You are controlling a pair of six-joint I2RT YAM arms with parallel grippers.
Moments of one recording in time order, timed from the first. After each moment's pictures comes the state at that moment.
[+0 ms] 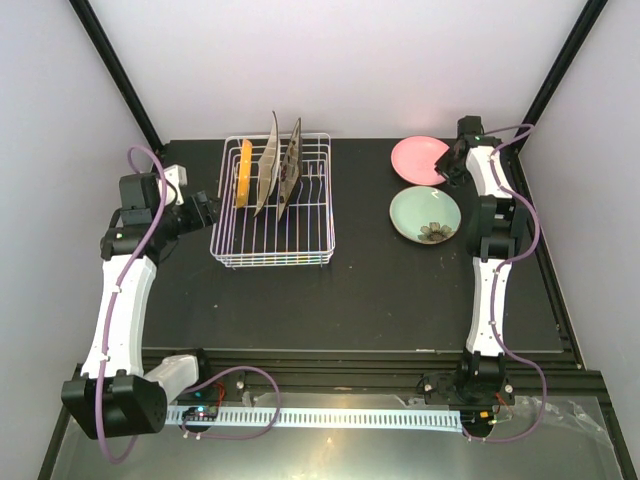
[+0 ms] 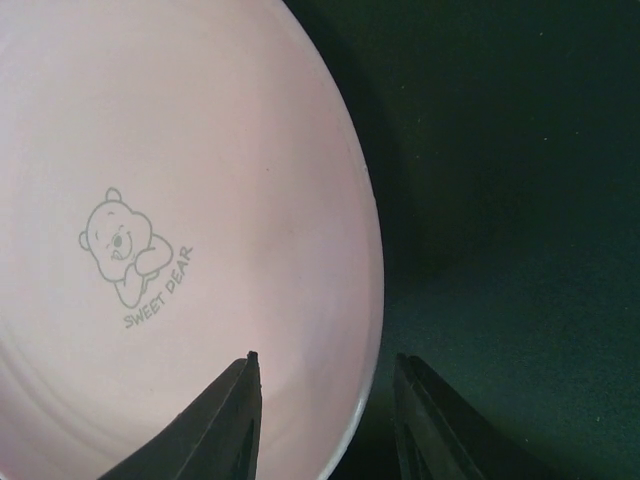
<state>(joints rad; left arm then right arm) 0.12 1.08 1.11 -0.71 0.39 -0.30 -0.06 2.56 2.35 -0.92 -0.09 0.70</state>
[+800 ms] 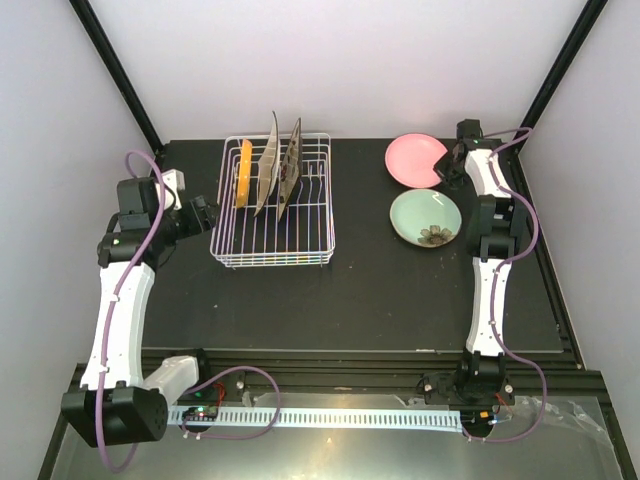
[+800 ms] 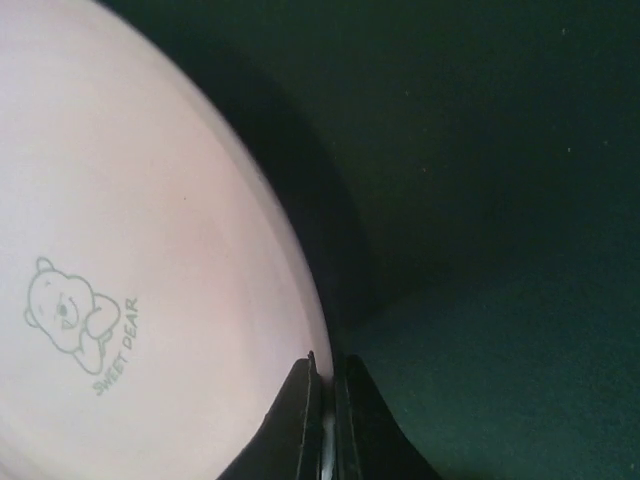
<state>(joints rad) 0.12 1.04 1.11 -0.77 0.35 -0.29 -0.06 2.57 2.32 -0.87 -0.09 0.72</state>
